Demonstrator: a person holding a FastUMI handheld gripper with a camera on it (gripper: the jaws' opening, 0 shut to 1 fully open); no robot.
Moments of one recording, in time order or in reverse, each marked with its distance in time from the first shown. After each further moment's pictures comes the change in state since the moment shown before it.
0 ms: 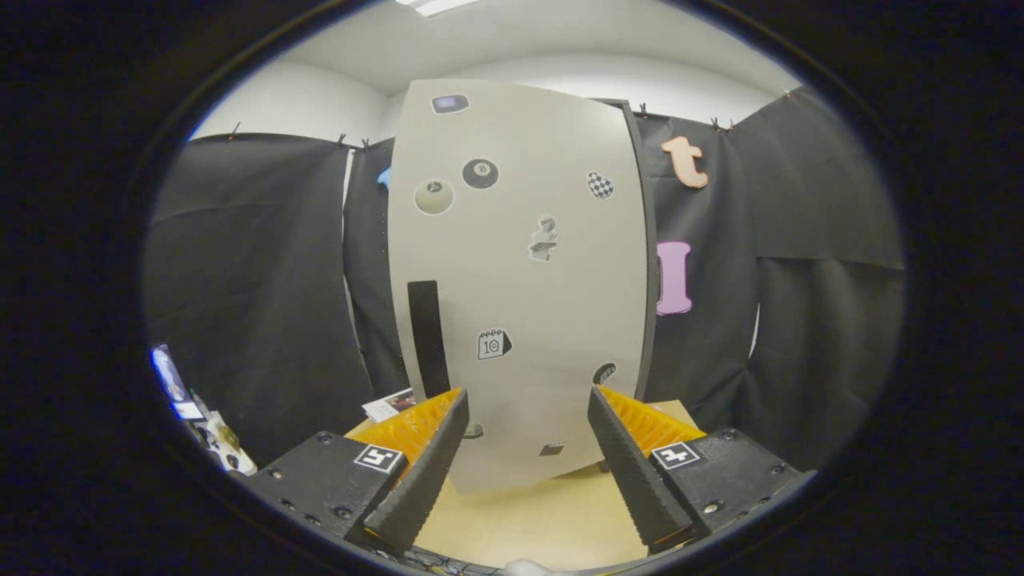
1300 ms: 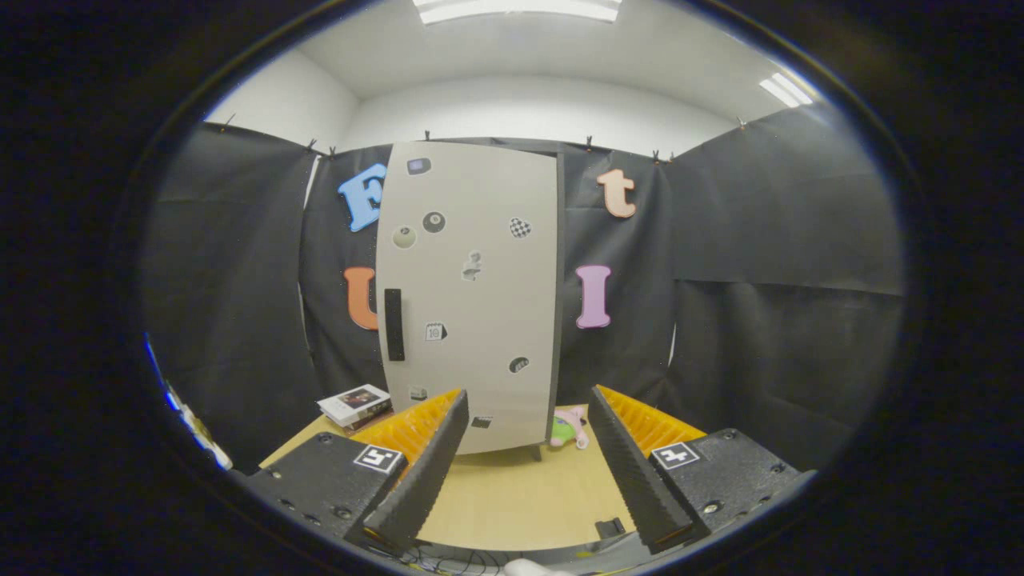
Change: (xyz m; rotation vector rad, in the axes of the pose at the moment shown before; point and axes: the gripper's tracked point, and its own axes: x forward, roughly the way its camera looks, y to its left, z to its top) arm -0.128 -0.028 0.003 -0.040 -0.070 -0.230
